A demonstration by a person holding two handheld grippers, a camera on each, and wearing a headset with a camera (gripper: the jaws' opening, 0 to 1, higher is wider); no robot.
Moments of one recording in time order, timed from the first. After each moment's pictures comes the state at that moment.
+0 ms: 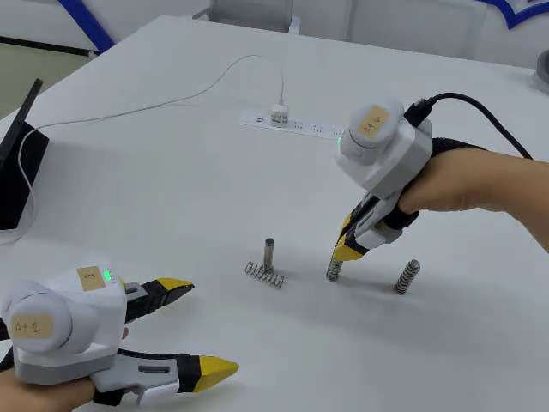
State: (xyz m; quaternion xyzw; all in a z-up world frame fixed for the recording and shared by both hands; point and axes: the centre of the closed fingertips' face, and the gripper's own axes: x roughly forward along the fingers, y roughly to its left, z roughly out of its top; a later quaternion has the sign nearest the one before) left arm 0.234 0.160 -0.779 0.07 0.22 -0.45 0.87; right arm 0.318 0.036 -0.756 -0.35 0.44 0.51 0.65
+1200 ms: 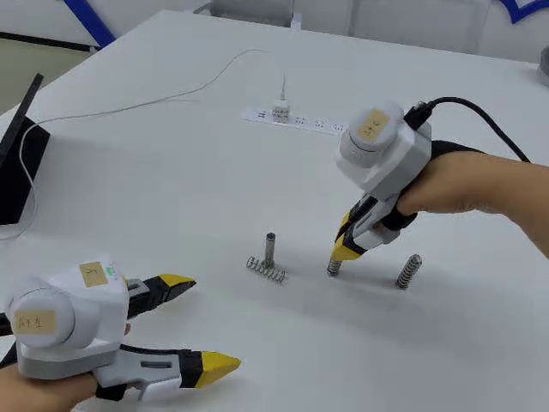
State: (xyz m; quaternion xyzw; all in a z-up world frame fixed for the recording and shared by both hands) left arm 0.234 0.161 -0.782 0.07 0.22 -0.44 0.87; right arm 0.317 0.040 -0.761 -0.34 0.43 0.52 0.65
